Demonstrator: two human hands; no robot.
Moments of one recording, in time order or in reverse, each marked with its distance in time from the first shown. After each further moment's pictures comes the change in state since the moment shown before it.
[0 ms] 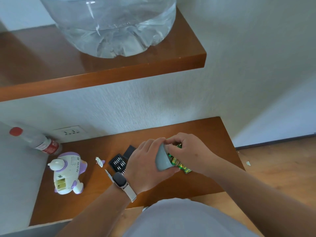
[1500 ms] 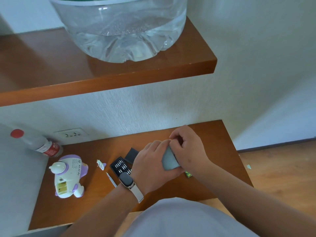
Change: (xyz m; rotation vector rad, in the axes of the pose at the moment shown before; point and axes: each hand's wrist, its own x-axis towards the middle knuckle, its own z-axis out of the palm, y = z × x) left_hand 0.012 0.001 0.005 0.031 0.009 -0.066; right_hand 0.026 0.007 0.029 -0.016 0.415 -0.078
